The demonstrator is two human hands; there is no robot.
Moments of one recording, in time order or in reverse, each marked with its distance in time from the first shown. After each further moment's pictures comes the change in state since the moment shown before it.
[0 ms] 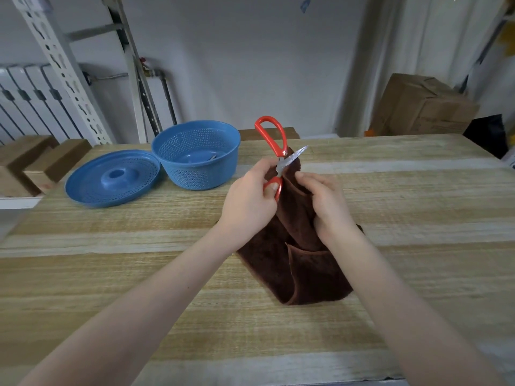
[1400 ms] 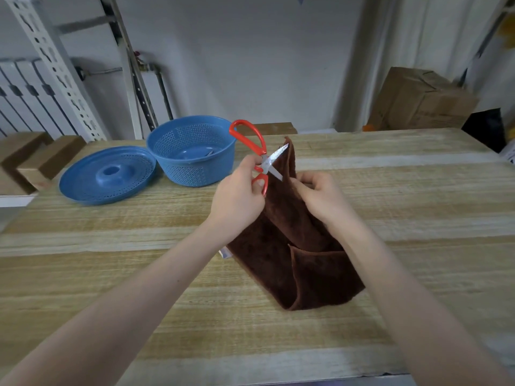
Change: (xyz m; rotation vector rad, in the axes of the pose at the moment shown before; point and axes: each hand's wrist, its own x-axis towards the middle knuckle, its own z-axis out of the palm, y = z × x) left_hand 0.003 -0.008 -0.003 0.089 0.016 -0.040; right_hand -0.002 -0.010 -0.006 -0.502 -0.119 -0.065
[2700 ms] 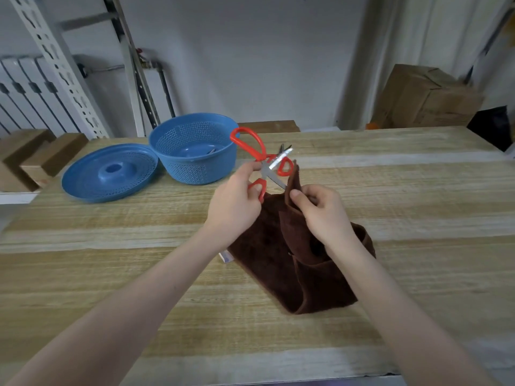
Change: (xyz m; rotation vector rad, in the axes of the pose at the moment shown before) left_hand -0.003 -0.019 0.002 0.000 0.009 -0.016; right_hand -0.018 0.021 0.015 0.019 0.143 -0.021
